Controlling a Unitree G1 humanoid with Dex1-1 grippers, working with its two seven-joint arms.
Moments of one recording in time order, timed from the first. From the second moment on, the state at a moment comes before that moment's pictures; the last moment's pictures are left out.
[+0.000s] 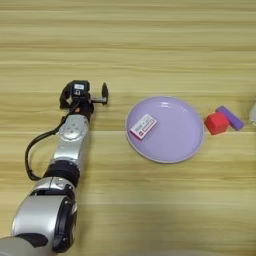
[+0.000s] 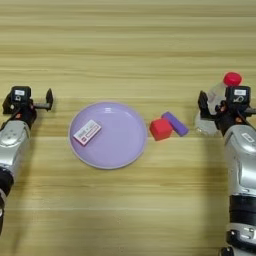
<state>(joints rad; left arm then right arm) -0.55 0.10 0.13 0.92 -0.01 -0.33 0.01 -0.25 -0.35 -0.32 0.12 0.19 0.30 0.16</state>
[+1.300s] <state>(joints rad) -0.55 0.10 0.13 0.92 -0.01 -0.33 0.02 -0.18 -0.20 0.15 -0.33 0.18 0.41 0.27</state>
